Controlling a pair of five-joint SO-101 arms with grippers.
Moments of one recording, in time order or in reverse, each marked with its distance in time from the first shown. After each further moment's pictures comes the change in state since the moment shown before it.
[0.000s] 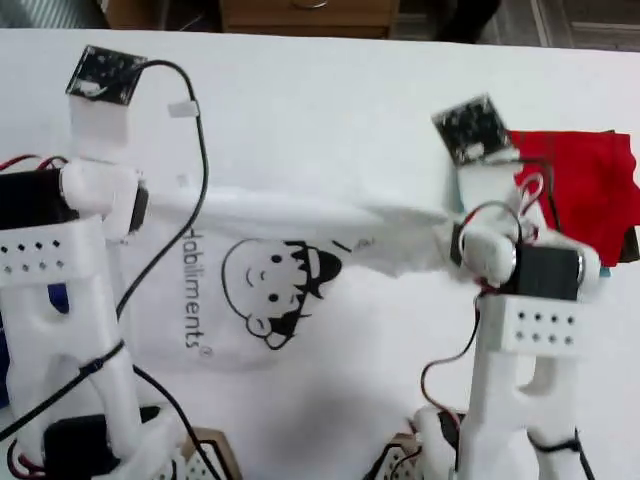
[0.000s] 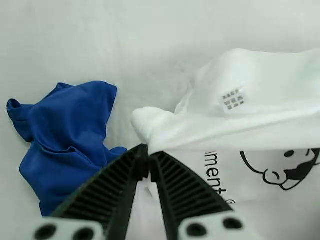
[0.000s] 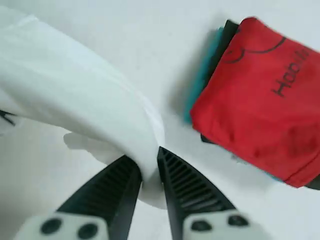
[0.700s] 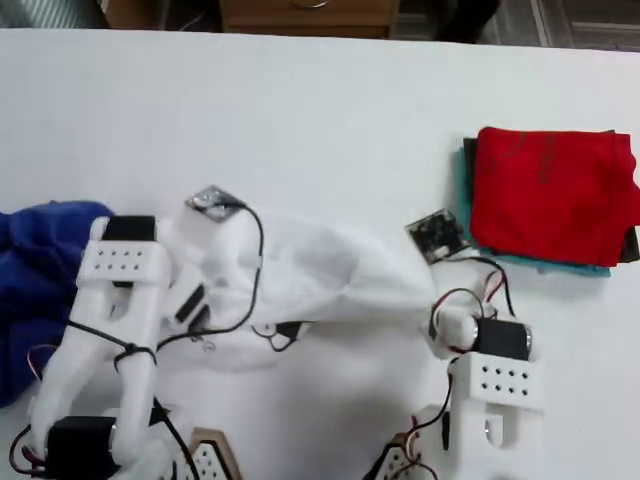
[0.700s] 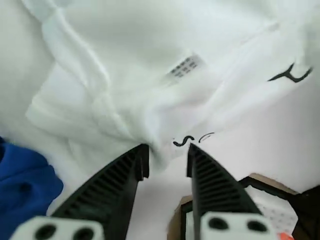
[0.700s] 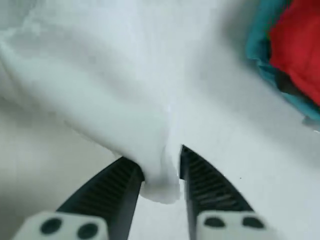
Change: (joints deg) left arm 8.1 -0.2 43.3 -14.3 -15.6; right arm 4.1 -18.6 45.5 -20.1 4.9
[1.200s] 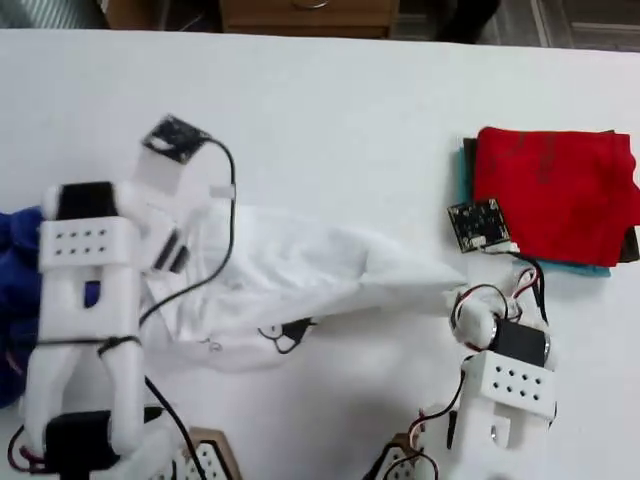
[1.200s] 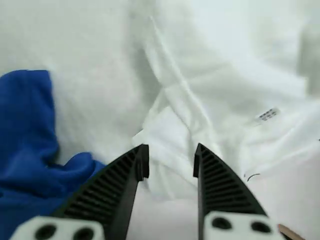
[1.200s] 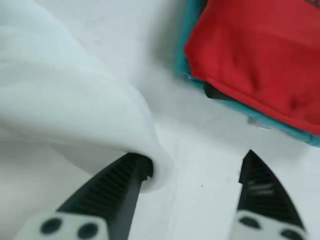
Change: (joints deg) left arm -3.9 2.7 -14.1 -3.8 2.8; right arm 6.9 0.0 0.0 -9.1 -1.1
